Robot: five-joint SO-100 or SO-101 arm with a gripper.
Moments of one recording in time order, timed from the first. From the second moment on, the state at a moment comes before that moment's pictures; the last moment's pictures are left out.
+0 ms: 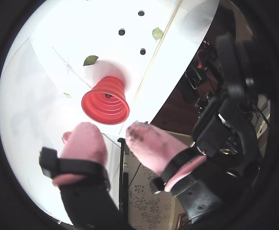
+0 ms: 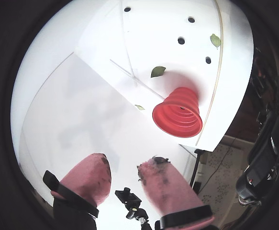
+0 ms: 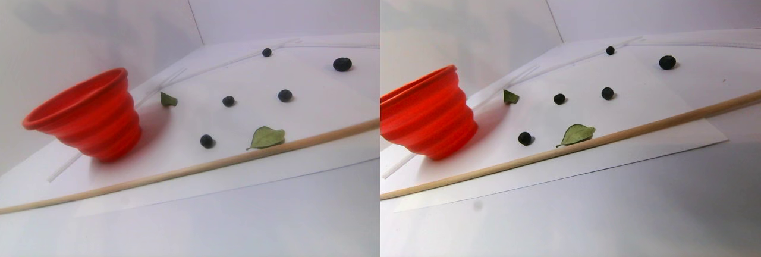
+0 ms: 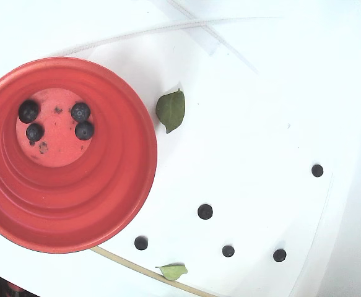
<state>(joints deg) 8.2 190.4 106.2 99.6 -9.7</state>
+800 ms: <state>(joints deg) 7.8 190.4 106.2 99.6 -9.7</state>
